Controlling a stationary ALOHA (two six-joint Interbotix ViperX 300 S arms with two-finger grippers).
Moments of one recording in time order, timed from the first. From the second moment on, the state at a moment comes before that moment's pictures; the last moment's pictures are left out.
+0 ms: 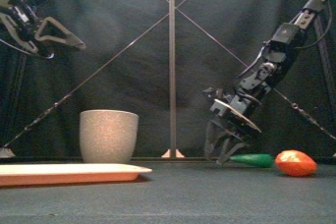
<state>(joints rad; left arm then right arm) 0.13 -0.96 1.23 0.00 -0.07 0.00 -0.41 0.12 0.76 0.34 -0.05 0.14</state>
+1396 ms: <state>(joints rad) 0.13 -0.96 1.24 -0.01 -0.08 0.00 -0.59 -0.47 1.18 0.39 0.20 0.19</state>
